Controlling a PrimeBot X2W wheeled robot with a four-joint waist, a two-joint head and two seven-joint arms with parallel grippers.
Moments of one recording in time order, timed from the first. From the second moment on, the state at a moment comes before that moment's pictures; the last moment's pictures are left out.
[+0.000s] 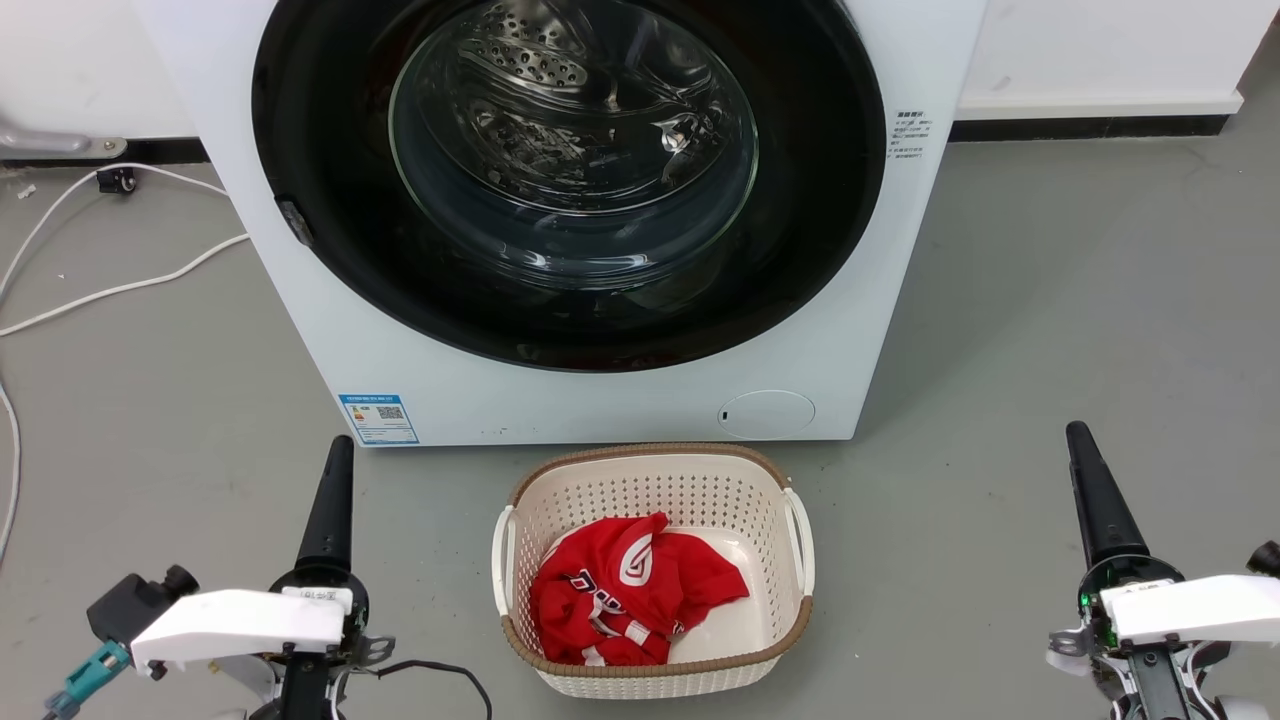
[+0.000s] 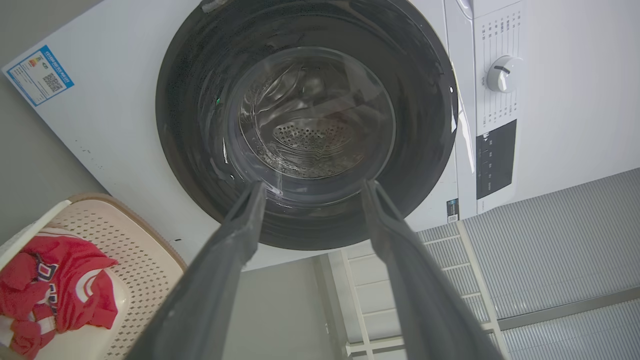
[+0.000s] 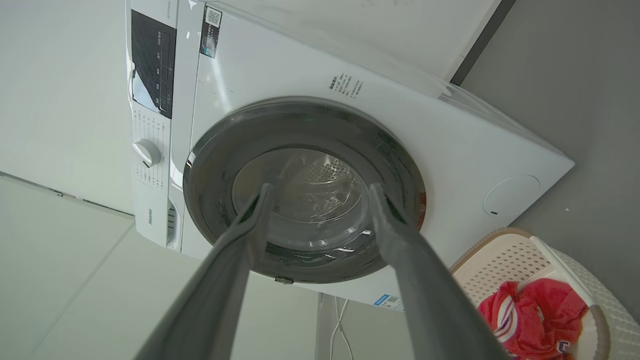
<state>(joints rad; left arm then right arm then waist) -0.08 0.05 0.08 0.14 -1.31 -0.13 0.01 -0.06 -0.05 -0.08 0.13 1.27 0.13 0.01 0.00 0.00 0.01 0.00</state>
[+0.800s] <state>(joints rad) -0.06 0.05 0.03 0.07 -0.79 -0.08 -0.08 -0.01 -0.05 -0.05 0.07 0.69 0.13 -0.07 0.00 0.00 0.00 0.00</state>
